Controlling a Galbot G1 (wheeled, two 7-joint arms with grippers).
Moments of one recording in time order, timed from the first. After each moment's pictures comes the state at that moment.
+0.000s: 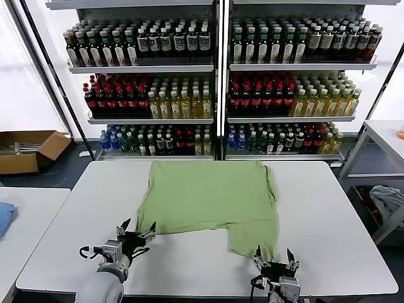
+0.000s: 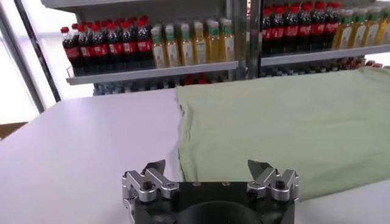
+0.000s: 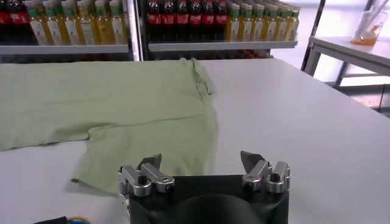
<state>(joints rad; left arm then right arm) 1.34 -1.26 -0.45 -1.91 -0.24 0.48 -0.06 -1.59 1.42 0.28 2.14 0.19 -0.47 0.51</state>
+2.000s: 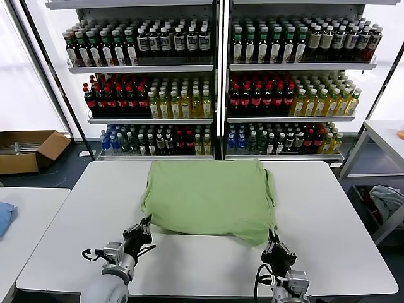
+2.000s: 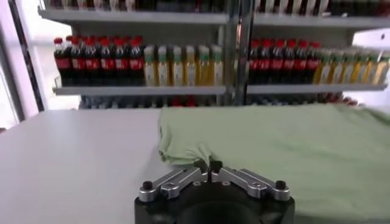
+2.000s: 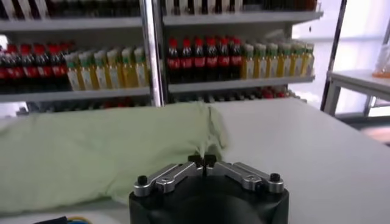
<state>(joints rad) 1.30 -1.29 -0.42 -1.93 -0.32 0.33 -0.06 -1.46 1.39 0.33 2.16 0.16 -0.32 0.35</state>
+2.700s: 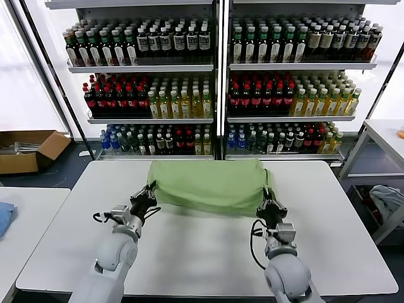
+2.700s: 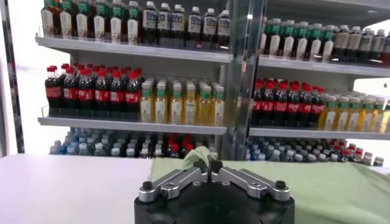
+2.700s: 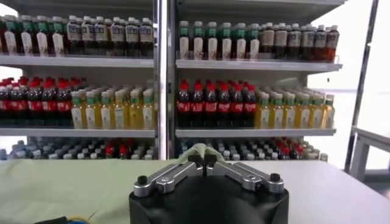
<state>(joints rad) 0.92 -1.29 -0.34 -1.60 -0.40 0.30 -0.07 -0.99 1.30 0.27 1.76 0.23 -0.32 0.30</state>
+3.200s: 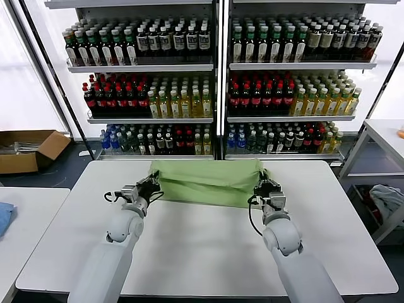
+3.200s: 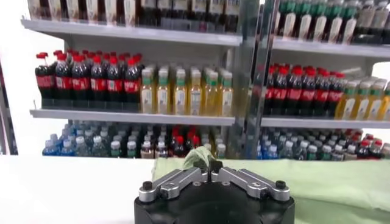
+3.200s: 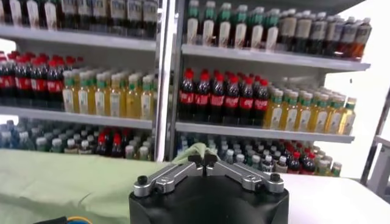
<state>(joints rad) 0.75 -1.31 -0.29 -1.35 -0.39 0.32 -0.05 -0.80 1.30 0.22 1.51 0.28 -0.37 0.26</state>
